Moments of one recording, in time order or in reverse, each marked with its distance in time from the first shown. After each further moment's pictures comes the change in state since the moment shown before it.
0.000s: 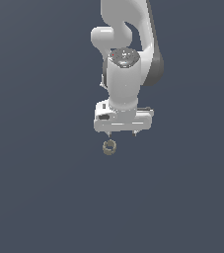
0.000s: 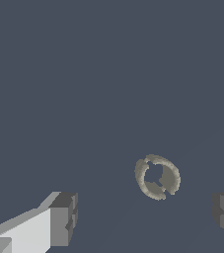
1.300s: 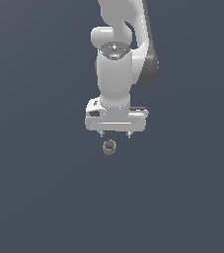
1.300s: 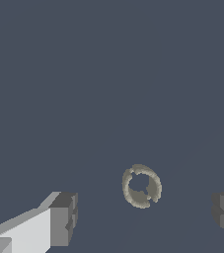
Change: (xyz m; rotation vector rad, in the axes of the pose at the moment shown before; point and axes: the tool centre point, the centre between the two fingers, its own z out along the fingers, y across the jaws) arm 0.015 0.026 -0.016 -0.012 0.057 0.080
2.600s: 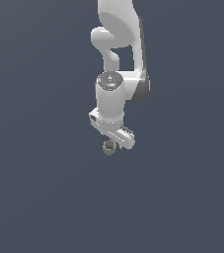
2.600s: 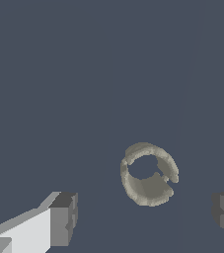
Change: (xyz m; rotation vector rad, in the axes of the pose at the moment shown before) arm -0.032 0.018 0.074 -0.036 -0.060 0.628
